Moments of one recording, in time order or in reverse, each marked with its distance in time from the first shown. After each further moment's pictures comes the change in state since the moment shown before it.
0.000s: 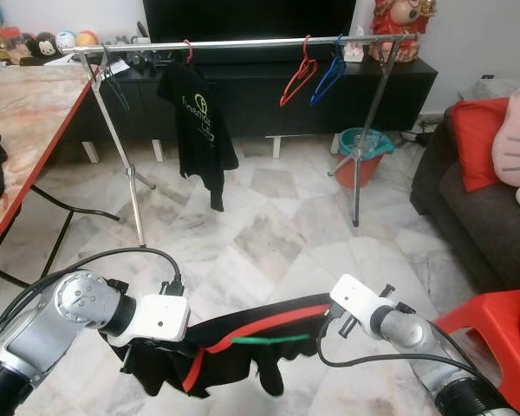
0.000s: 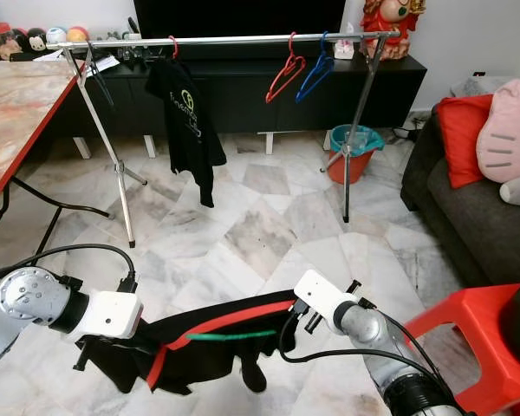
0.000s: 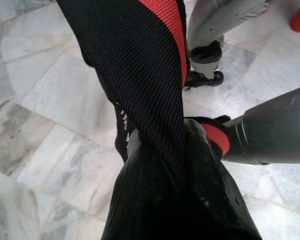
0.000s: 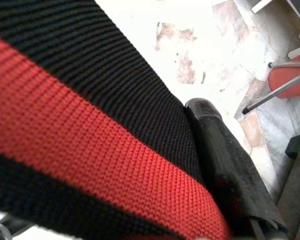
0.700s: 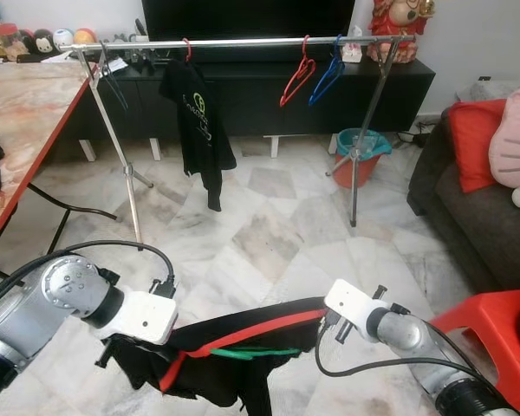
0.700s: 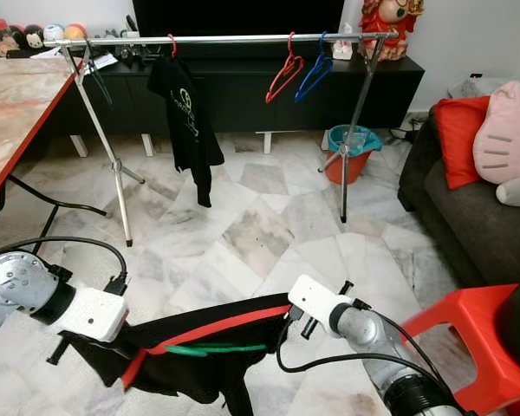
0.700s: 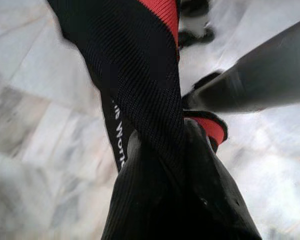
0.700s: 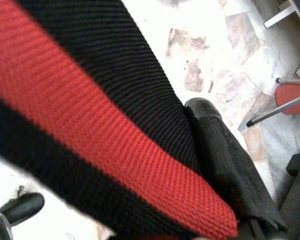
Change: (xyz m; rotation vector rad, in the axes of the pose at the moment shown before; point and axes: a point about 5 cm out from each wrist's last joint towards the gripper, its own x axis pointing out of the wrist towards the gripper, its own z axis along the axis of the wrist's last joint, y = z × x) left arm -0.019 0.008 -0.010 0.071 0.186 -0.056; right arm 0.001 0.009 0.001 -0.068 -0.014 0.061
